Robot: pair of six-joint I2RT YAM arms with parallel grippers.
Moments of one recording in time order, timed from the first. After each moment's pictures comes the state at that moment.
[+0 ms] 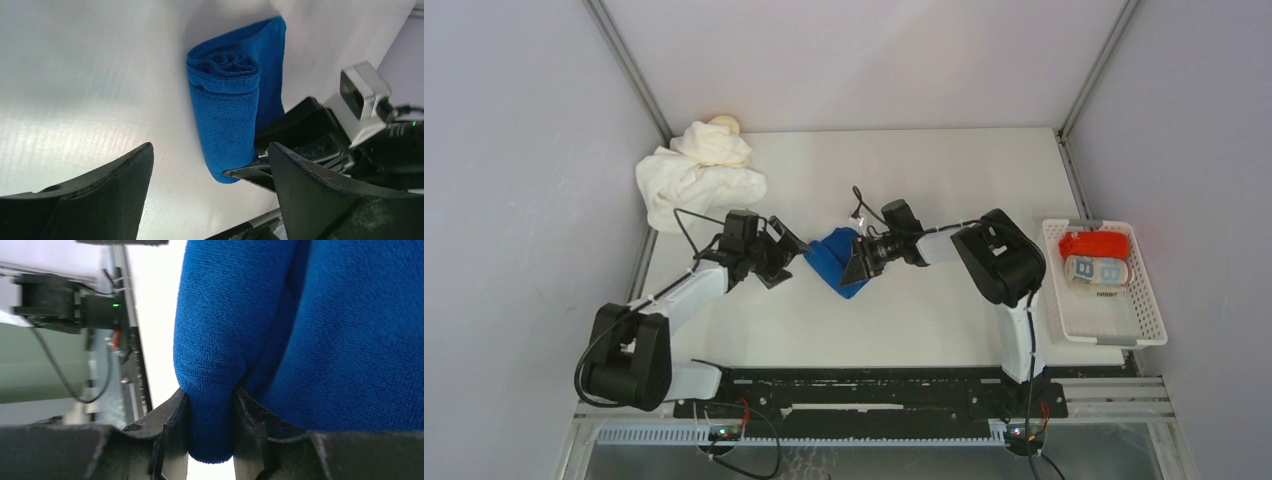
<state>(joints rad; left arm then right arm) -0.25 1.30 0.68 -0.21 0.23 -1.03 0.60 2.05 1.08 0.17 -0.93 0.38</state>
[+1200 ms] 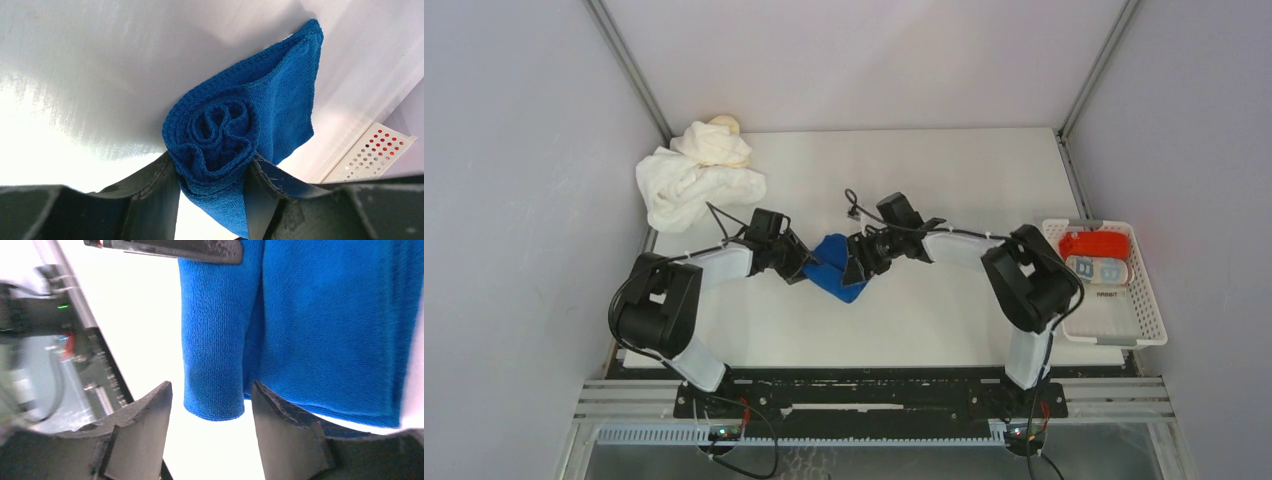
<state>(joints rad) -0.33 1.61 0.77 -0.15 0.23 -1.05 0.61 1.90 1.10 -0.12 -0.78 0.35</state>
